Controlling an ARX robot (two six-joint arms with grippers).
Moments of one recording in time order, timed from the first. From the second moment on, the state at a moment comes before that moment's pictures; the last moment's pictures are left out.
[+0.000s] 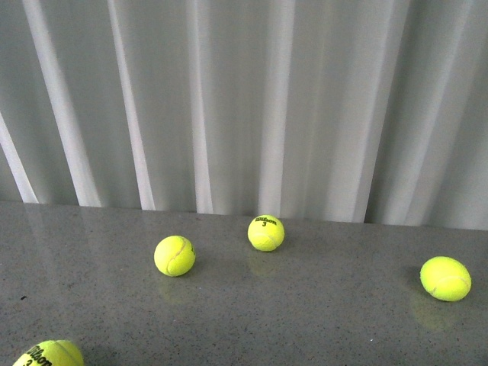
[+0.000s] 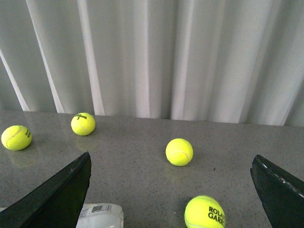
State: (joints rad) left arm -0.09 0.67 0.60 -0.34 -0.17 -0.41; right arm 0.00 0.00 0.00 0.00 0.00 -0.01
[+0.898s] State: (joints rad) left arm -0.65 1.64 0.67 0.13 0.14 -0.87; right arm 0.00 0.00 0.00 0.00 0.00 -0.01
